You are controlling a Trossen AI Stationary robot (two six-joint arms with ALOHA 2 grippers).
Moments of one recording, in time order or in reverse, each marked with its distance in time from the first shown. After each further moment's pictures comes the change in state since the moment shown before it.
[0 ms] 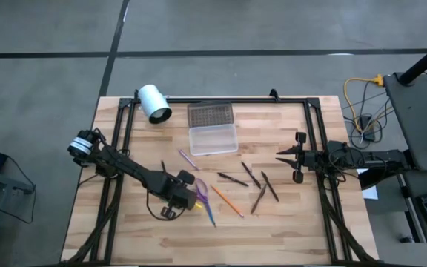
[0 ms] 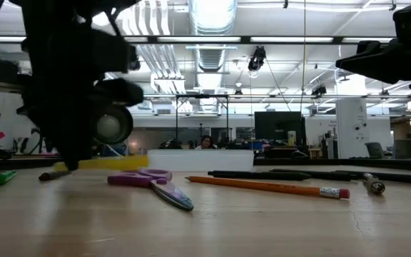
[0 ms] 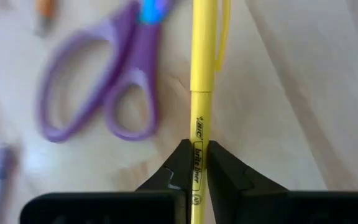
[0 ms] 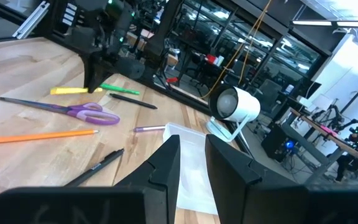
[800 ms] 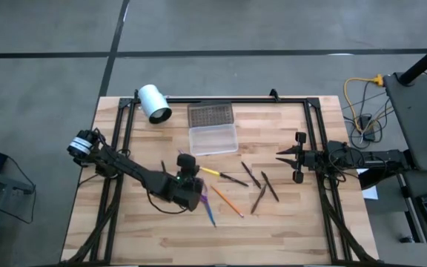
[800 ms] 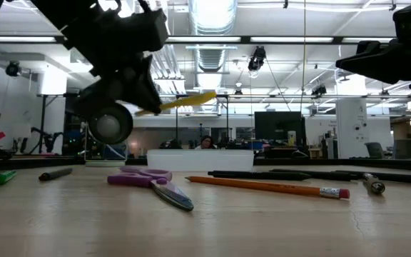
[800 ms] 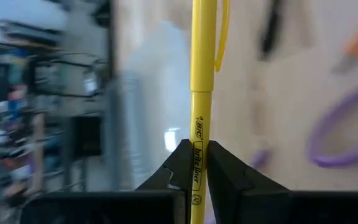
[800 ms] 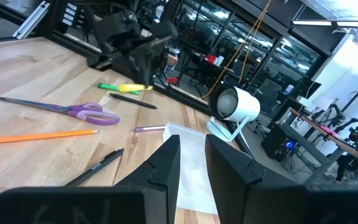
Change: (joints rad) left arm -0.005 -0.003 0.034 0.088 -0.817 0.016; right arm 0.000 0.000 0.000 0.000 0.000 0.000
